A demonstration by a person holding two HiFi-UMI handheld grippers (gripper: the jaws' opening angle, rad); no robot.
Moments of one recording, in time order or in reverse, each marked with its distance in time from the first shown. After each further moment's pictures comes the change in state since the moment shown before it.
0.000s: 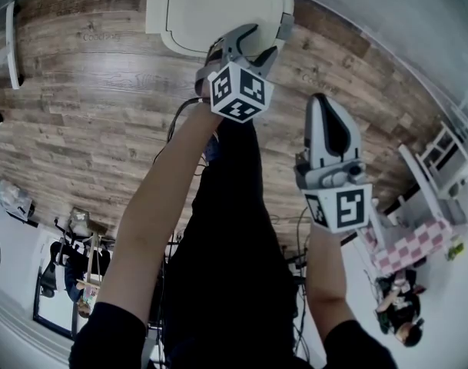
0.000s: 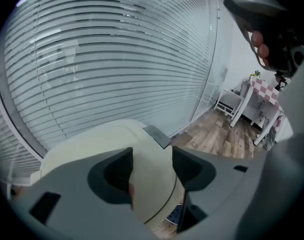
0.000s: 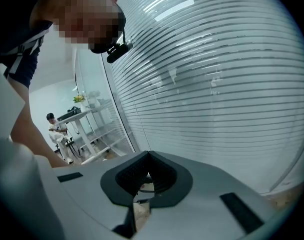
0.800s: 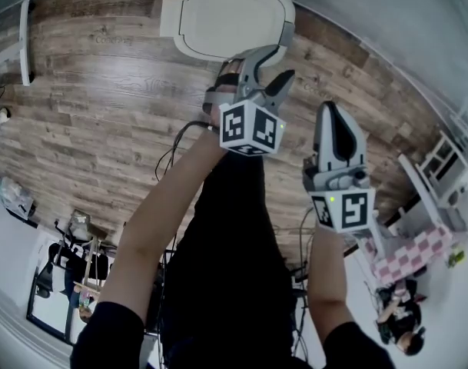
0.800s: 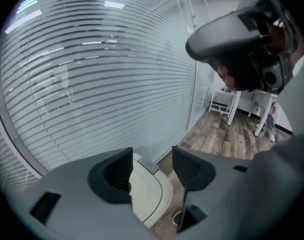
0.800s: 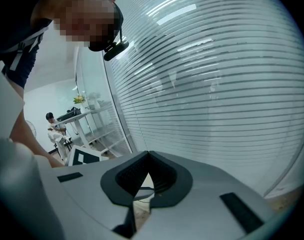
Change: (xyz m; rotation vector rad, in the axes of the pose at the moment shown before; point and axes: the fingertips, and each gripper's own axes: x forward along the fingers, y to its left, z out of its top) left arm -0.066 -0.029 0.069 0.201 -0.135 0.046; right arm -0.020 -0.009 0.014 -0.019 -0.033 -0.028
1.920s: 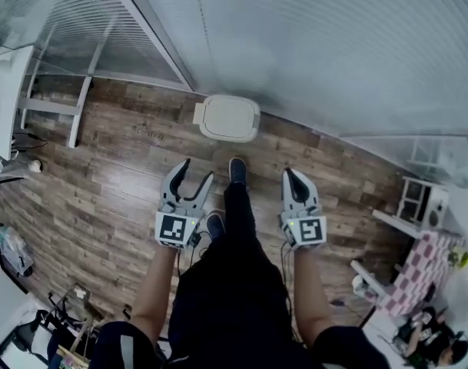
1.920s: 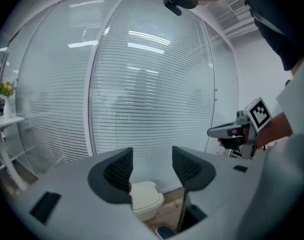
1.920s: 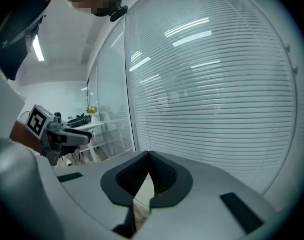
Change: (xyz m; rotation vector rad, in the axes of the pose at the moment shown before) left arm -0.365 0.040 0.102 -0.354 -0.371 0.297; right arm -0.145 0.079 0.103 -0.136 -0.143 -0.014
